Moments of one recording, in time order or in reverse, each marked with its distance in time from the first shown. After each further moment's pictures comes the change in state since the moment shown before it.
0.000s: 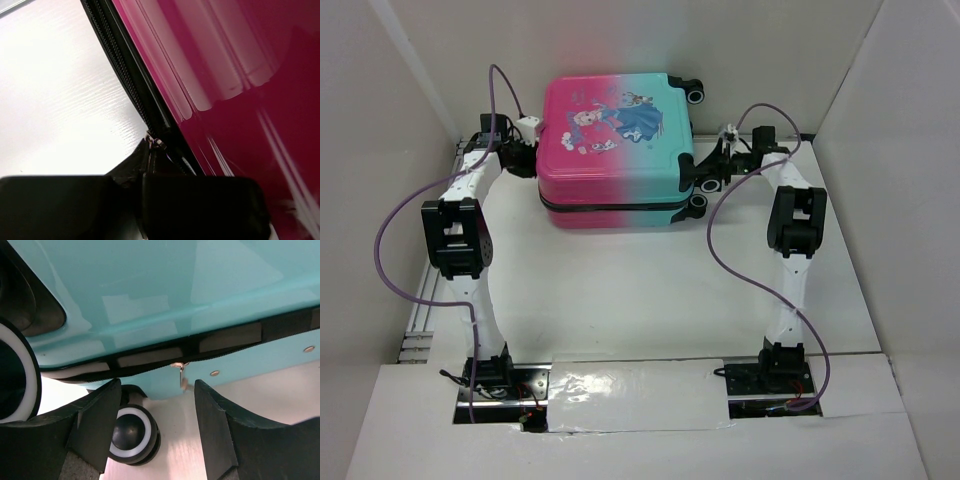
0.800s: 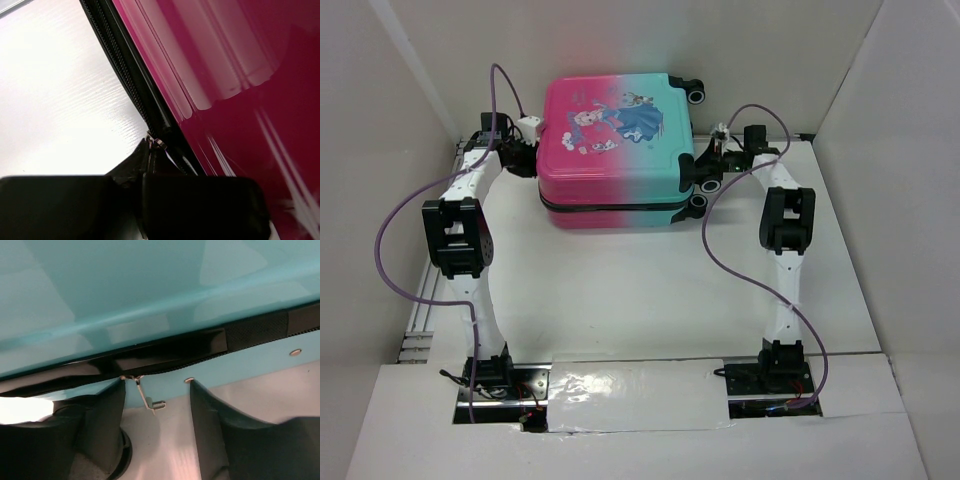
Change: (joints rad) left arm -0.003 0.013 0.032 -0.037 -0.005 0.023; right arm 0.034 0.113 0.129 0.097 0.032 0.113
